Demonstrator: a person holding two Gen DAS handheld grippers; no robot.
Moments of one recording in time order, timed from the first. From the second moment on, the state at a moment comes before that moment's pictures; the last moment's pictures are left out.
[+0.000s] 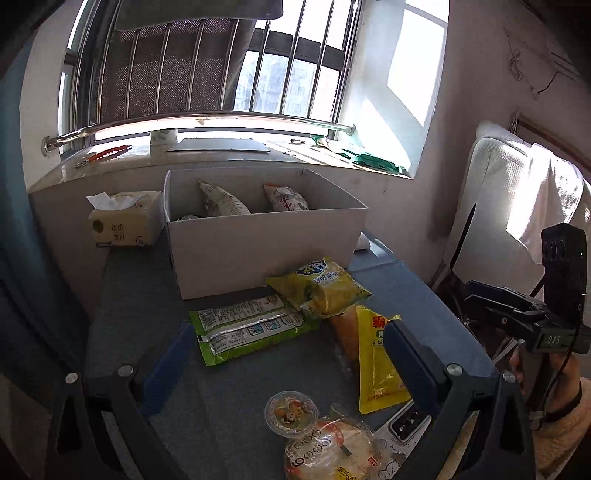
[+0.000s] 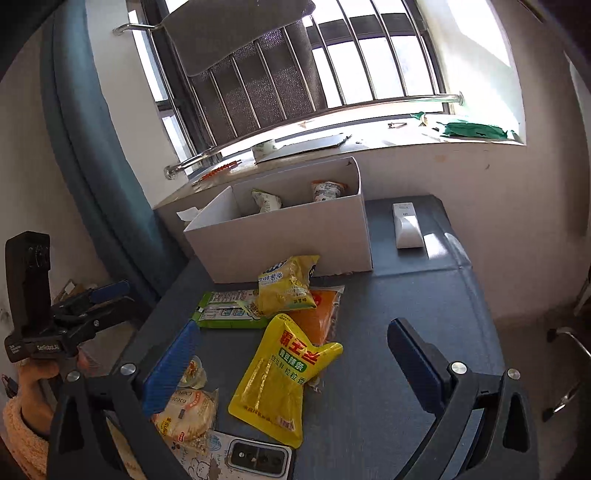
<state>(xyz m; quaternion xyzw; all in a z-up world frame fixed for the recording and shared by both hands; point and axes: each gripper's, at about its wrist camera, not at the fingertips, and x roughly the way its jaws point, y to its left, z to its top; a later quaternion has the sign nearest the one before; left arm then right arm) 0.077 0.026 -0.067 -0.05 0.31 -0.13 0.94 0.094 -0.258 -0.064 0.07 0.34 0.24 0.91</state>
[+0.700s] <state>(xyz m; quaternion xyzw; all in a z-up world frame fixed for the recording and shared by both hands) 0.039 0.032 -0.127 -0.10 0.35 -0.11 0.93 0.117 -0.190 -0.137 0.00 0.44 0.19 0.88</state>
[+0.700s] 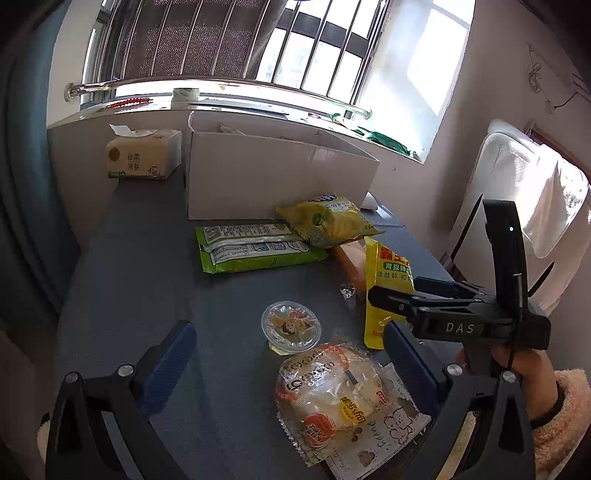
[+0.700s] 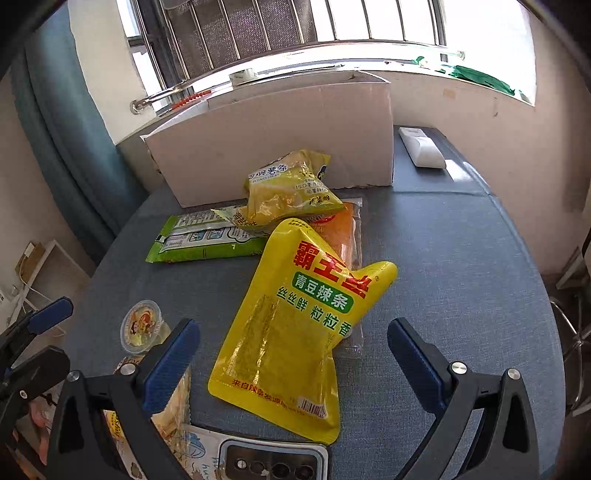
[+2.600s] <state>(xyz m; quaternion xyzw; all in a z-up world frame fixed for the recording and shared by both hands) 0.143 0.028 -0.046 -0.05 0.29 -0.17 0.94 0.160 -0.242 -0.054 0.13 0.32 0.30 0.89</state>
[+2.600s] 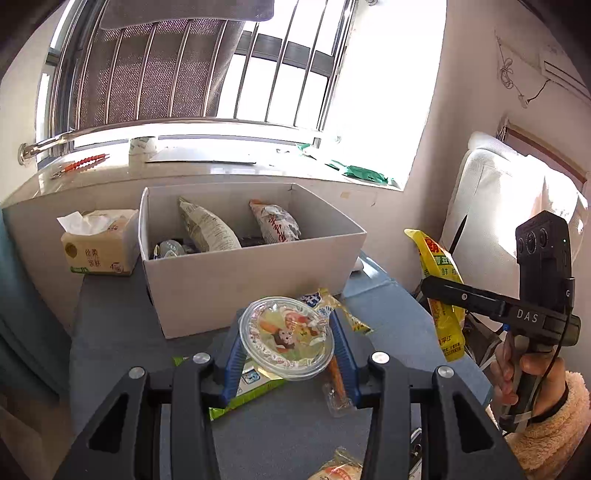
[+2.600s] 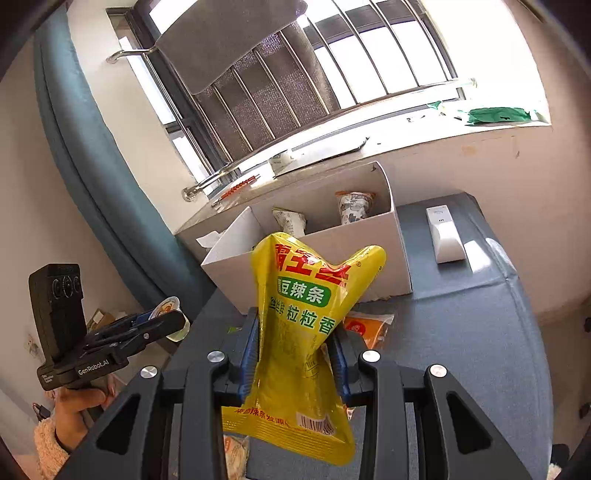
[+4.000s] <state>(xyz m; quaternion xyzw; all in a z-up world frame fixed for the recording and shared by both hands) 0.201 0.044 -0.017 0.00 0.27 -0.07 0.96 0.243 -0.195 0.009 -0.02 0.26 0.25 0.93</state>
